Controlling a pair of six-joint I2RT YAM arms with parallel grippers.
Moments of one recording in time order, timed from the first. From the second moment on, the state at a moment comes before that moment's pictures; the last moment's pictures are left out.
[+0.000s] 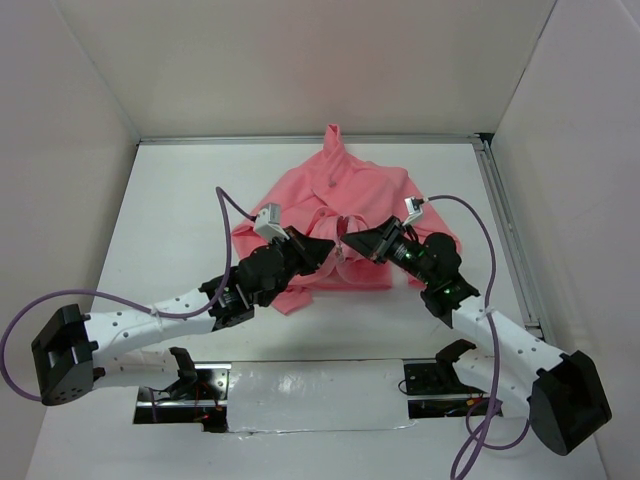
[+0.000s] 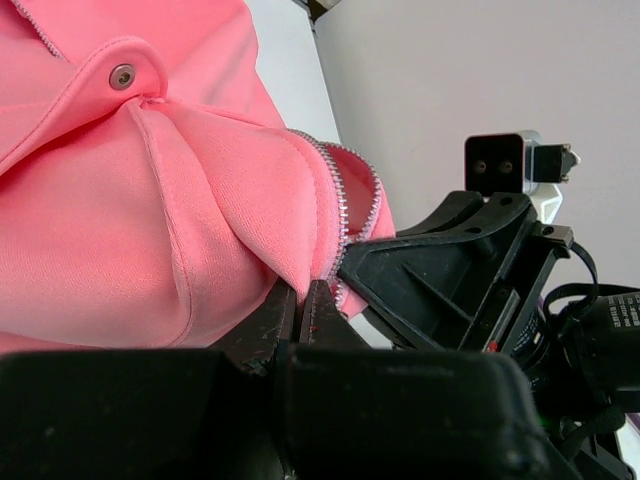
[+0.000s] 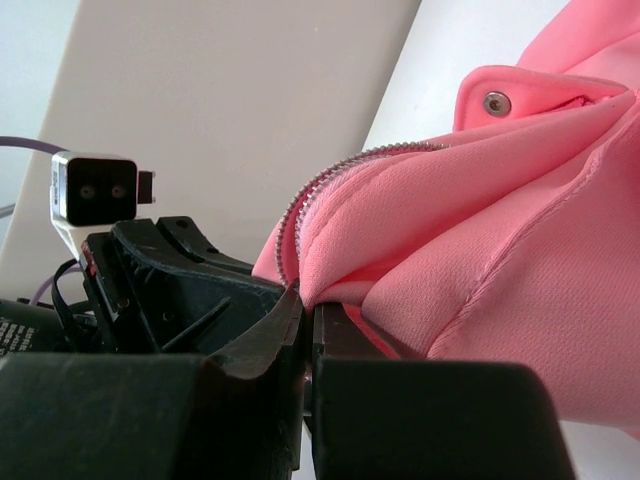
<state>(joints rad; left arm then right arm) -1.03 1.17 0.75 0.28 -0.47 -1.00 0.49 0.93 0.44 0.54 -0.36 1.08</state>
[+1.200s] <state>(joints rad) -1.03 1.16 0.75 0.28 -0.47 -1.00 0.49 0.93 0.44 0.50 -0.38 1.06</state>
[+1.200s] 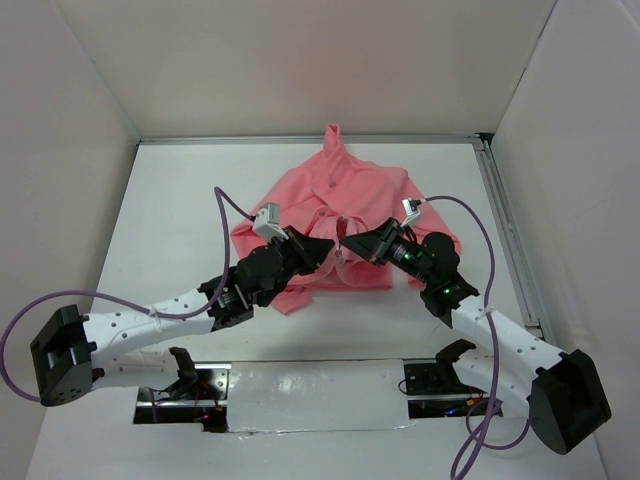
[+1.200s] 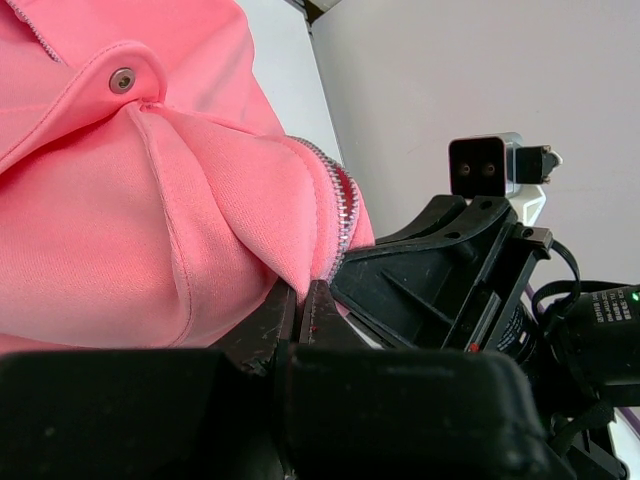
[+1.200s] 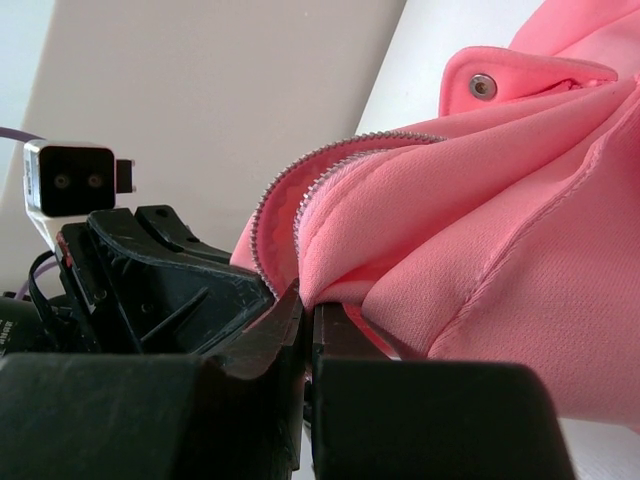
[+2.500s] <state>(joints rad) -1.04 1.19 0.66 0.46 -0.44 -0.92 0.48 0.94 0.46 0.37 -0.31 1.33</state>
